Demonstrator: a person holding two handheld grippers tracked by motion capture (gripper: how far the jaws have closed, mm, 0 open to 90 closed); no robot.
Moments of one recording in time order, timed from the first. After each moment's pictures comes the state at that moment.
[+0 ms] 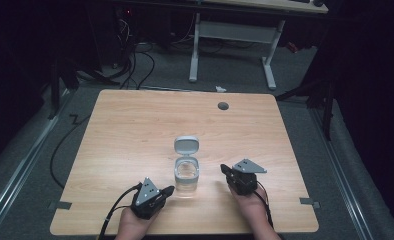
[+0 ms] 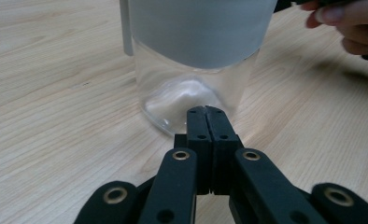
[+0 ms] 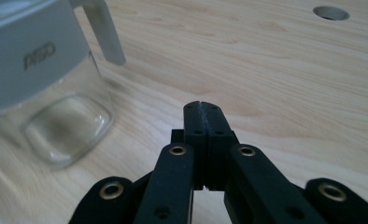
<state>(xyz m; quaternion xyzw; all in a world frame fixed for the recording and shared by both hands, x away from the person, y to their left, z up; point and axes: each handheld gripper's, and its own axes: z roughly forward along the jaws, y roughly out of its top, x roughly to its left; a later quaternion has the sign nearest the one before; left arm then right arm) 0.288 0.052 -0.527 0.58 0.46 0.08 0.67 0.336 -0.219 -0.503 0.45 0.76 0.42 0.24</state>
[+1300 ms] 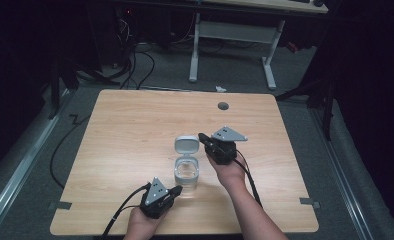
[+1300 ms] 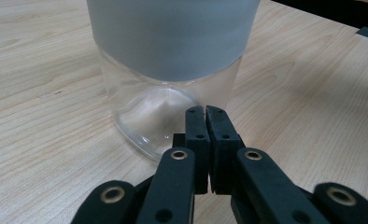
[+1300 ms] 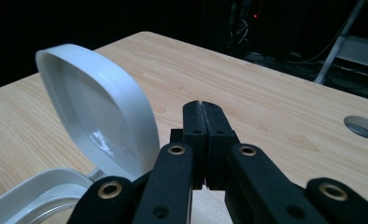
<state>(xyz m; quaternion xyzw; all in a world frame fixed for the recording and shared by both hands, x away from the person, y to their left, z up) 0.291 0.032 -0.532 0.58 0.46 0.08 0.67 0.395 -0.160 -0.438 0.39 0.74 0.48 0.26</state>
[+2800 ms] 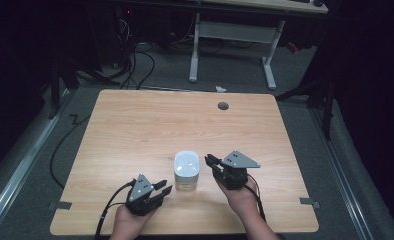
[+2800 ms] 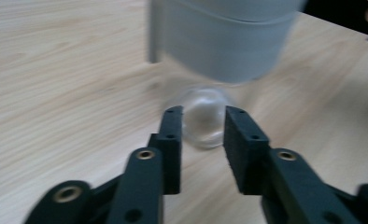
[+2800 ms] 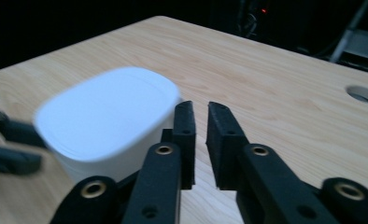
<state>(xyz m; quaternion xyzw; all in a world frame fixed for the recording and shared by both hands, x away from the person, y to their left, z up) 0.298 0.071 -0.515 0.57 0.47 0.09 0.67 0.331 -0.186 -0.455 0.38 0.75 0.48 0.25</state>
